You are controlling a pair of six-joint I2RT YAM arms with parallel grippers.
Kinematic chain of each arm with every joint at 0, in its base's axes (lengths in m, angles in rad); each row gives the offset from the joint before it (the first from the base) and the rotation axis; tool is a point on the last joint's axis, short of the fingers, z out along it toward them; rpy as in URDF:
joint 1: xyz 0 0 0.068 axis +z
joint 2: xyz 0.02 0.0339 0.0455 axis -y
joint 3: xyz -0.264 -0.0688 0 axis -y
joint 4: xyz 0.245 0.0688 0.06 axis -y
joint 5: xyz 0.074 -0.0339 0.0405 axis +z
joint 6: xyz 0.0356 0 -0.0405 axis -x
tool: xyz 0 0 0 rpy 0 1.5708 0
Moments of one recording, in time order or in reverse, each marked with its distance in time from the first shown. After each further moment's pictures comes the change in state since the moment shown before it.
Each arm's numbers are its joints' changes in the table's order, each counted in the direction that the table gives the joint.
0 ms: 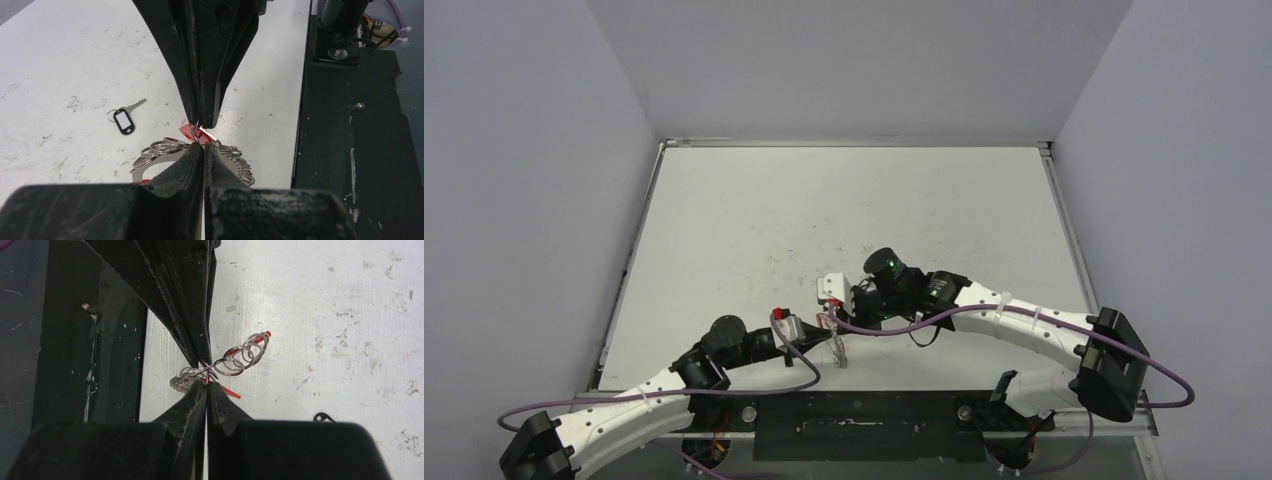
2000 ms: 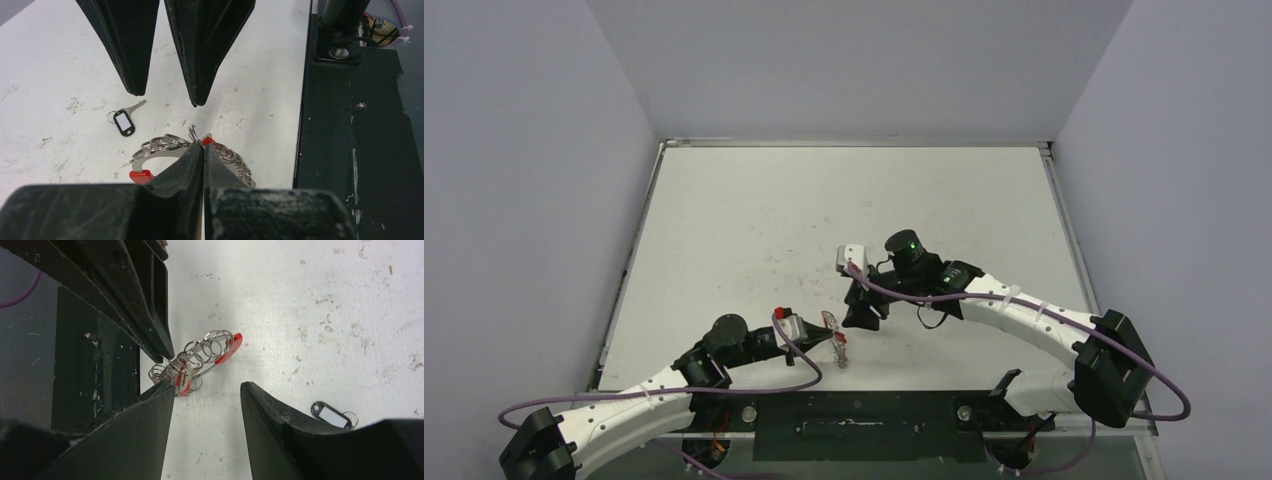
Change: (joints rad) left arm 0.000 -0.032 0.005 0.023 -0.003 -0.008; right arm -0.167 0.010 -0.046 0.103 0.135 -0.147
